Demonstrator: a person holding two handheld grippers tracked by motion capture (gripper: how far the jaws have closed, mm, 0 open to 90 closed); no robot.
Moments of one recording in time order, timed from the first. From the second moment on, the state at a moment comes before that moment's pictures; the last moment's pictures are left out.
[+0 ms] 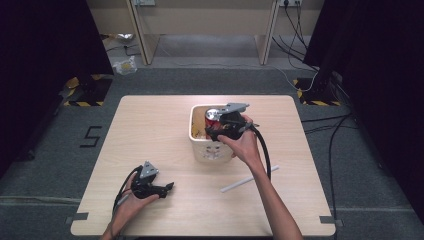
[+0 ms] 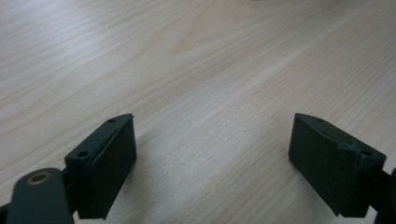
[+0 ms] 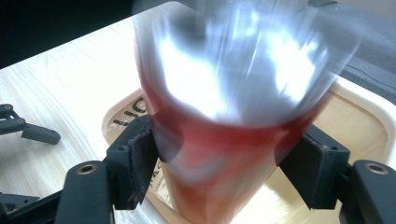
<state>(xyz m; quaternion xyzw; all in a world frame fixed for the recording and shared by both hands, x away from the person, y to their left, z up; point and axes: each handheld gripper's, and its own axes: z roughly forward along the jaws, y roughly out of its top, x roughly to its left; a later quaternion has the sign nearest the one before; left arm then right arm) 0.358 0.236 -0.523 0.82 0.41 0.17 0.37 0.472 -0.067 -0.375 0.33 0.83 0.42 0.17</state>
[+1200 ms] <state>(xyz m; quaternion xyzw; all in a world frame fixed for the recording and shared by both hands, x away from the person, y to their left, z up) 0.358 0.236 -0.523 0.82 0.41 0.17 0.37 0.408 -0.167 -0.353 0.37 0.78 0.43 0.26</state>
